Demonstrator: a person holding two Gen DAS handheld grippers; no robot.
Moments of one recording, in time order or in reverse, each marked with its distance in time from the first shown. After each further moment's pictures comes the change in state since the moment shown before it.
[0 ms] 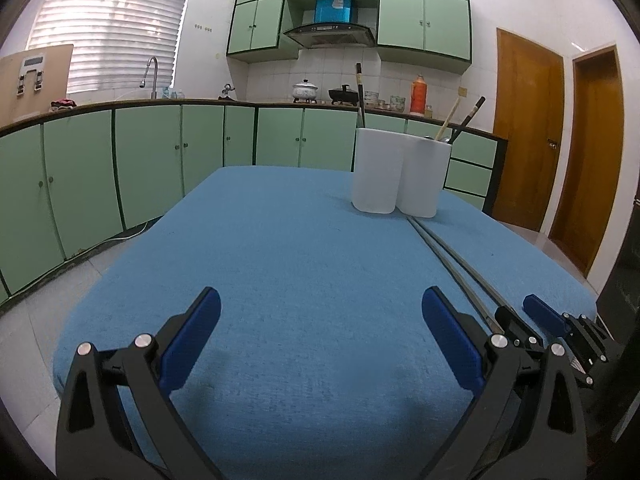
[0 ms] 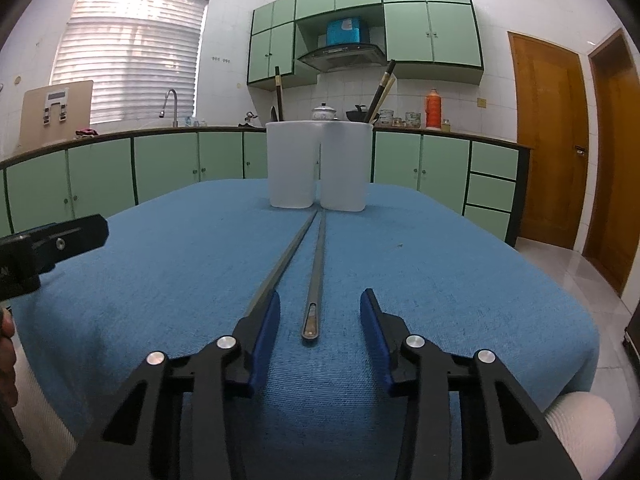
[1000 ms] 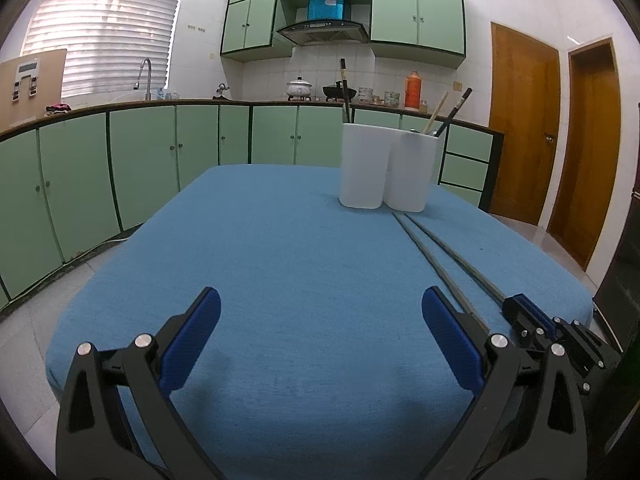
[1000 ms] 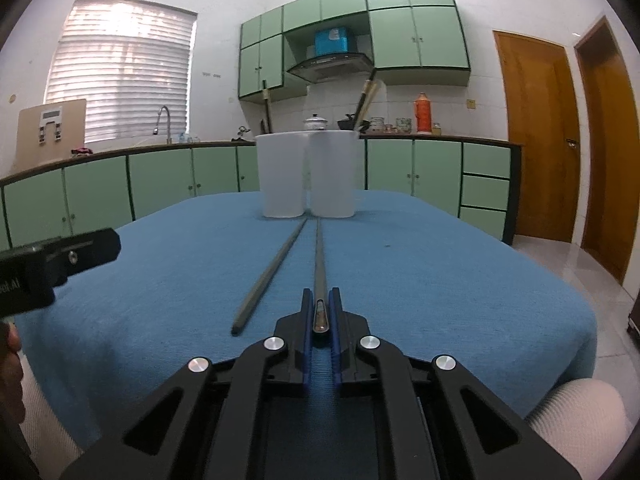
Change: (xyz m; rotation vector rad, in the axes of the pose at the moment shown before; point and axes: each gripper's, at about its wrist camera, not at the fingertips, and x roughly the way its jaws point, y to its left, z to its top) left arm 0.000 -0.019 -0.002 0.019 0.014 -0.010; right arm -0.009 -0.016 -0.006 0.058 -0.043 -0.014
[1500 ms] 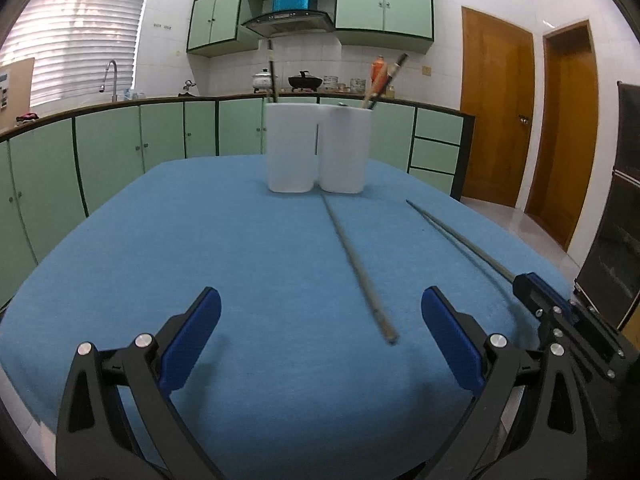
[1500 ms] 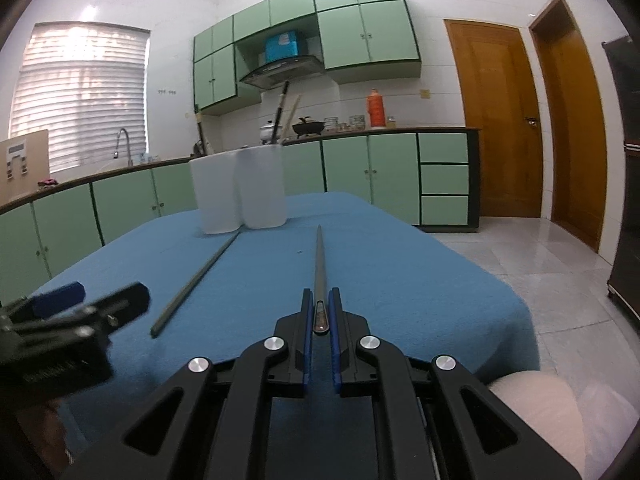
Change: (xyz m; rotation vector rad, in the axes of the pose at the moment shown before) left arm 0.026 -0.076 -0.012 0.059 0.037 -0.084; right arm -0.022 -0.056 0.004 0.109 -0.011 -0.106
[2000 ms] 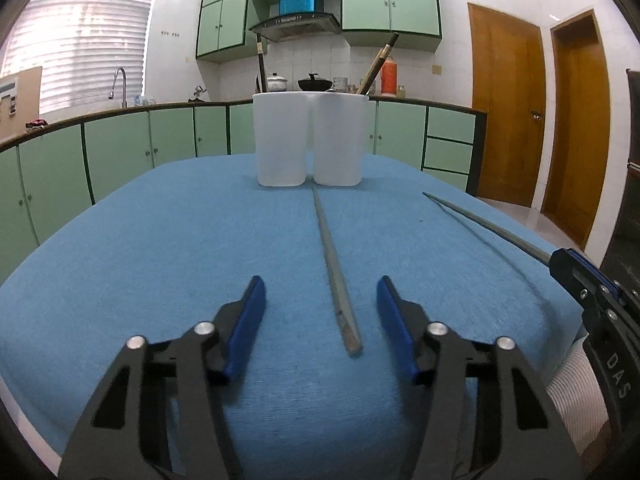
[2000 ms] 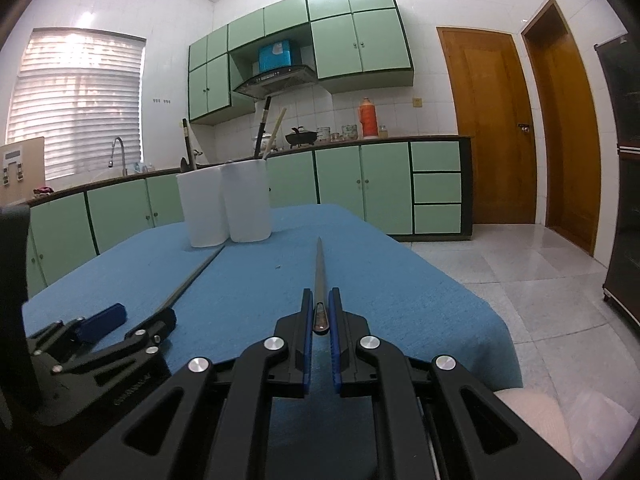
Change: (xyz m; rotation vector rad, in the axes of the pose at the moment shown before) left arm 0.022 -0.029 -0.014 0.004 -0.031 0.073; right arm -0.004 -0.016 0.003 0.006 -0.034 -0.012
